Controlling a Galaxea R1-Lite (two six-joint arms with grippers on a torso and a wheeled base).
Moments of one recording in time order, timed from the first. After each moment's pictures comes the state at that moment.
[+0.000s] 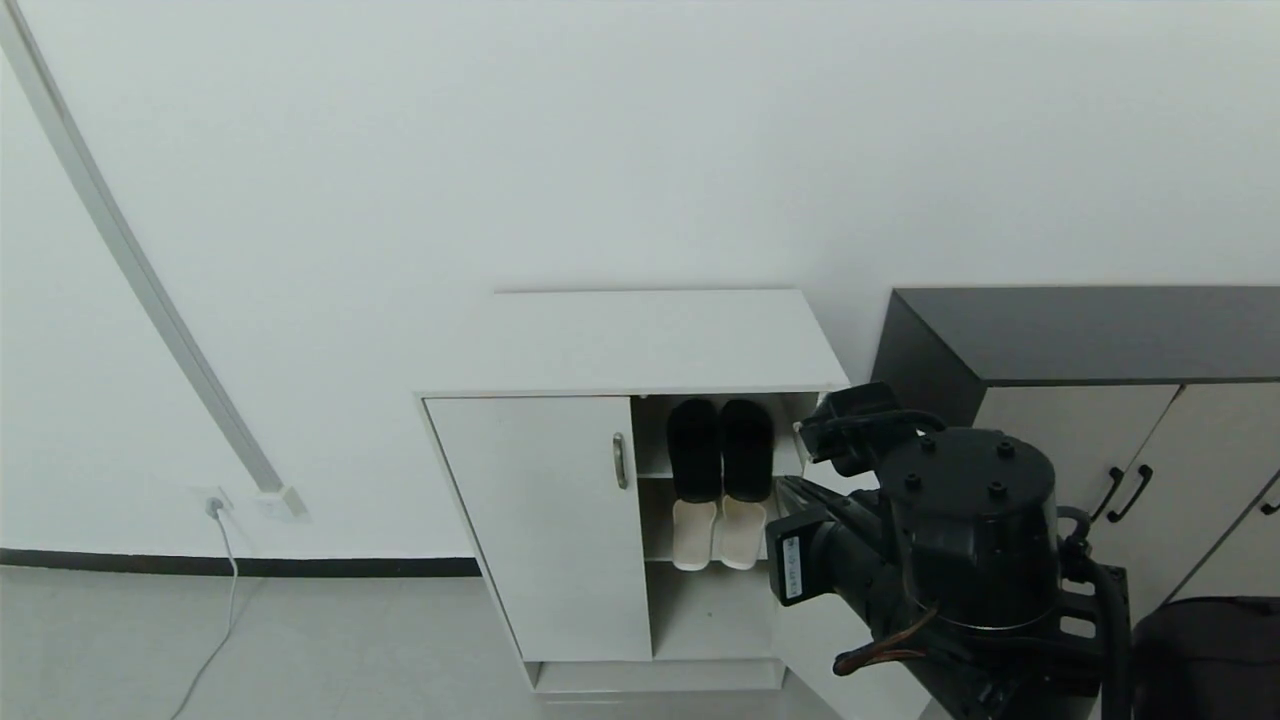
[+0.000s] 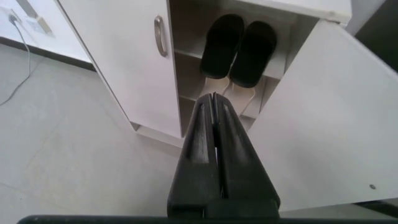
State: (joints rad) left arm 0.00 0.00 0.00 0.00 0.04 0.00; right arm 0.98 1.73 -0.77 -0.68 -0.63 0.17
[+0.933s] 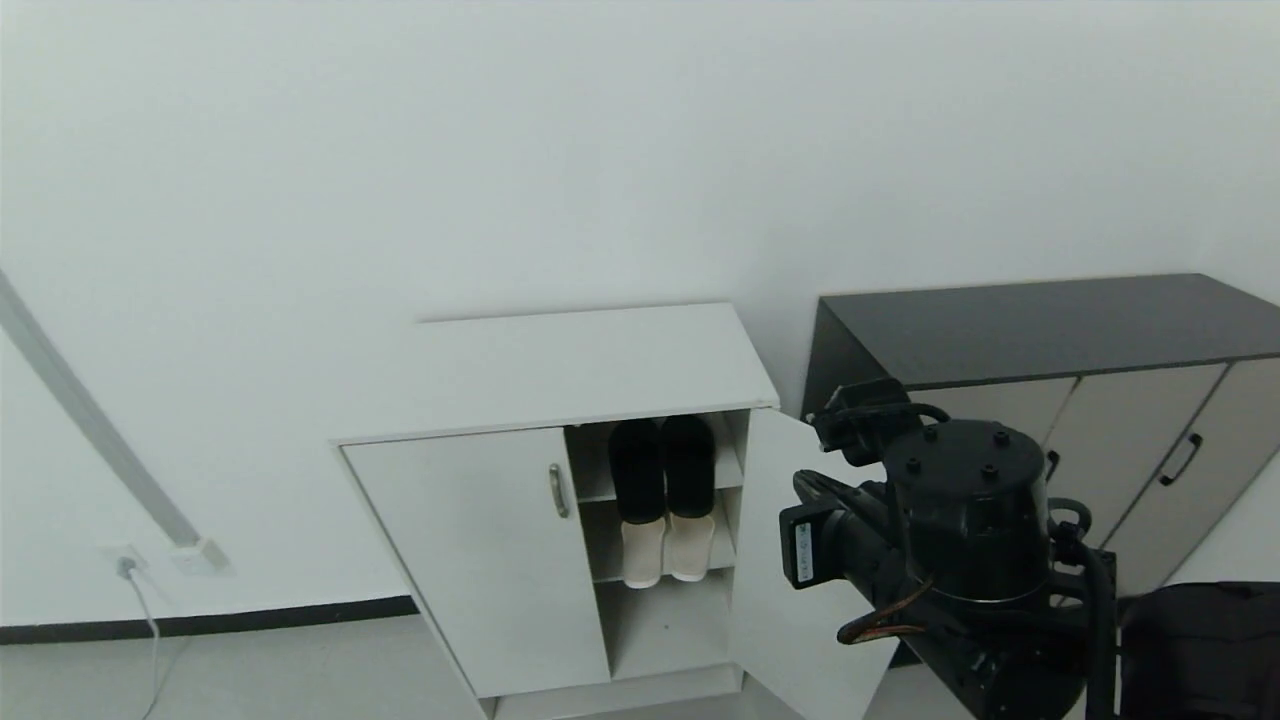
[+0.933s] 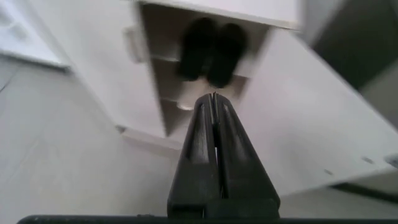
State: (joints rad) left arm 0.00 0.00 0.00 0.00 0.04 0.00; right arm 0.94 1.74 -0.76 -0.69 -0.64 0.17
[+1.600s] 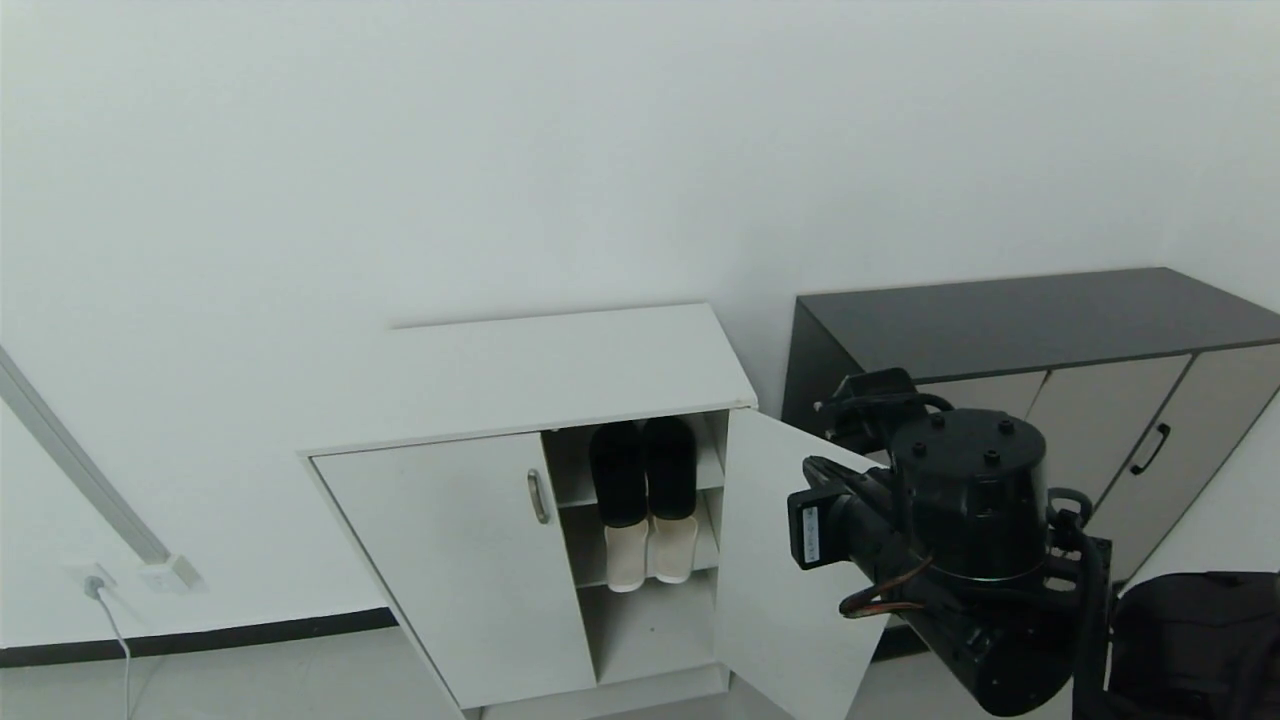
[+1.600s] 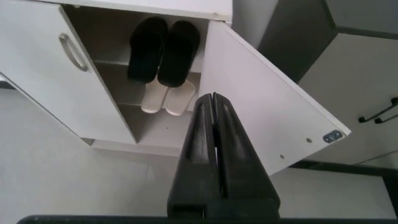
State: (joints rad) left arm 0.00 0.00 0.00 0.00 0.04 0.00; right arm 0.88 1.76 -0.76 -0.74 -0.64 0.14
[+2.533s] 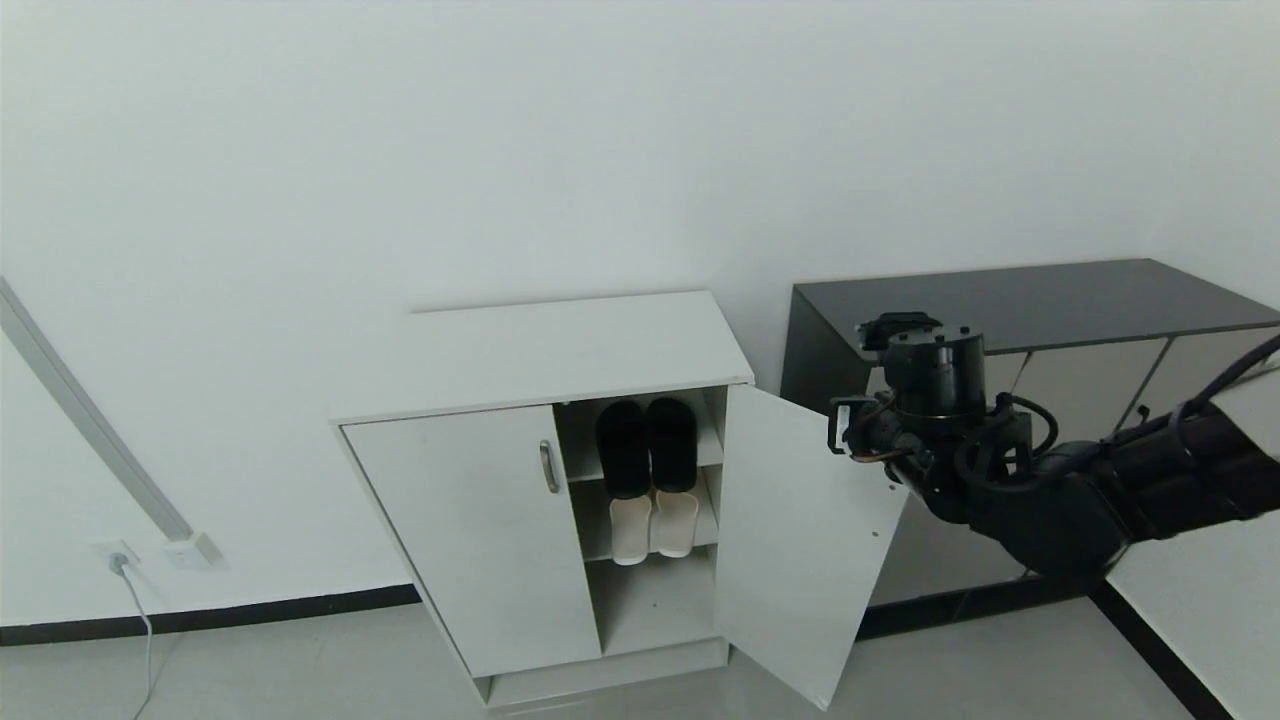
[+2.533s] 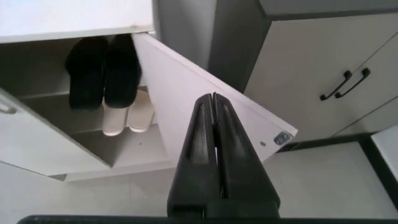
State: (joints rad) left arm 0.00 0.00 0.00 0.00 0.04 0.00; right arm 0.55 1.98 -1.06 -0.64 -0.52 0.17
